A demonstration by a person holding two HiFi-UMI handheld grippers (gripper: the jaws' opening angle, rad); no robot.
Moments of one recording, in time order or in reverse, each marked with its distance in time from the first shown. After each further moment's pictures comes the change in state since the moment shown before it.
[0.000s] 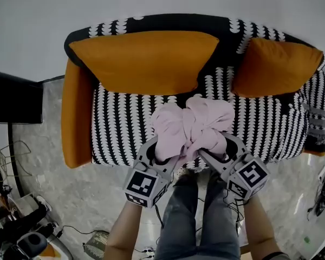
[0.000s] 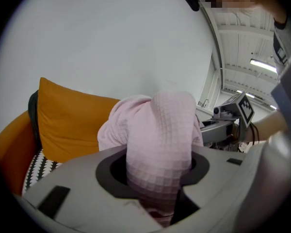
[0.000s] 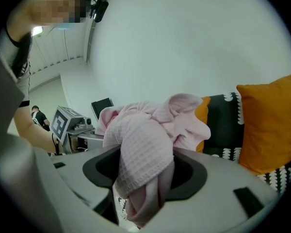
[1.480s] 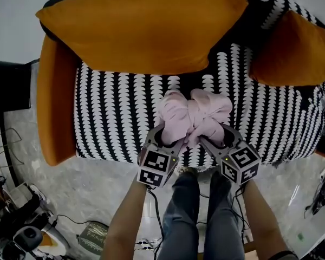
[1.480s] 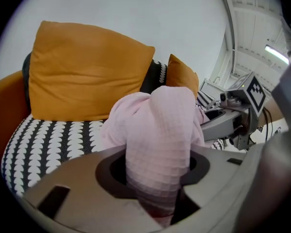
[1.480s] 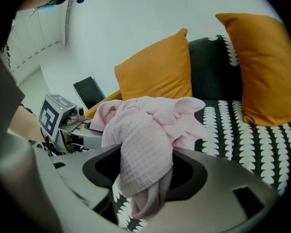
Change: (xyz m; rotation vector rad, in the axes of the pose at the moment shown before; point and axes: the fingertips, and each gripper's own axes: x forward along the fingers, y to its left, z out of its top) left arm 0.096 0.063 -0.188 -0.031 0.253 0.050; right arm 0.098 -0.073 -0.186 0.116 0.242 -0.083
